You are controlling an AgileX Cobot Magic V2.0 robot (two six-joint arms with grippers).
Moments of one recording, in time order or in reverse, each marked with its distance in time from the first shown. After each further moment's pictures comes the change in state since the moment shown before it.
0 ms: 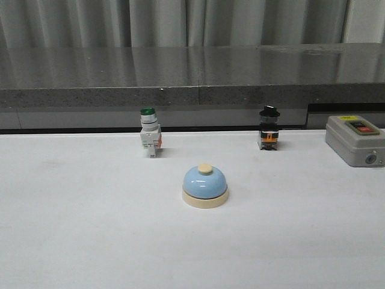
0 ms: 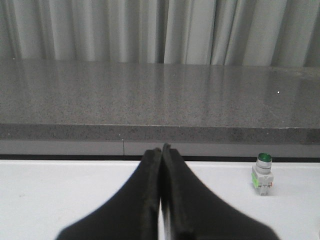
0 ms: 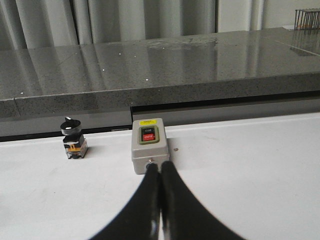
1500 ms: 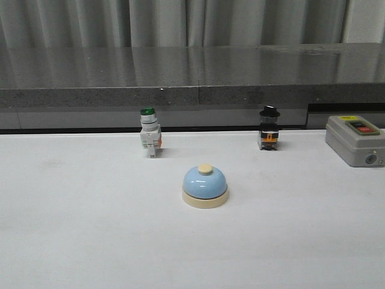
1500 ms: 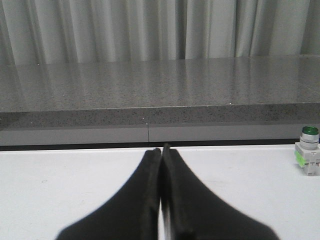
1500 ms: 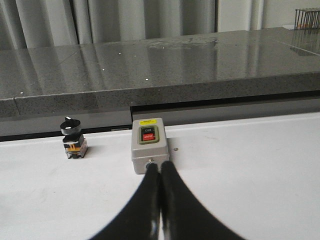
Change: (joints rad) left arm 0.000 -0.050 0.333 0.087 -0.322 0.000; right arm 0.000 0.000 0.000 0.000 0.000 0.000
